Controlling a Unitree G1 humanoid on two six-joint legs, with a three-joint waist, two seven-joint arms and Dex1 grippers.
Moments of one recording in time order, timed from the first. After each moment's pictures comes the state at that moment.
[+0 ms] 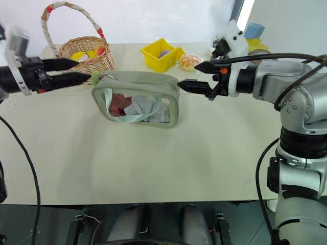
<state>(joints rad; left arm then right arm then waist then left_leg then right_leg) -0.82 0.99 0.19 0.10 -0.60 0.93 -1.09 -0.97 -0.73 -0.12 -0.25 0.60 1.31 0.79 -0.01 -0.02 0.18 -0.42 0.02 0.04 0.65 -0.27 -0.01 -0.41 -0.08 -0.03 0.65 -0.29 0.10</state>
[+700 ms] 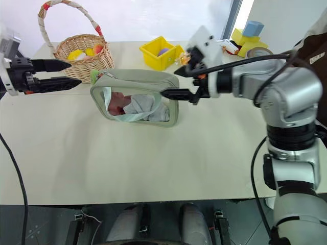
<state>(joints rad) -0.81 1.08 0.17 0.15 -0.56 0.82 -1.20 -1.04 -0.66 0.12 -0.22 0.58 1.13 0.82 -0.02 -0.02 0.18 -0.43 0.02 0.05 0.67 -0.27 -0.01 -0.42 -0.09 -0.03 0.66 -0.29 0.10</state>
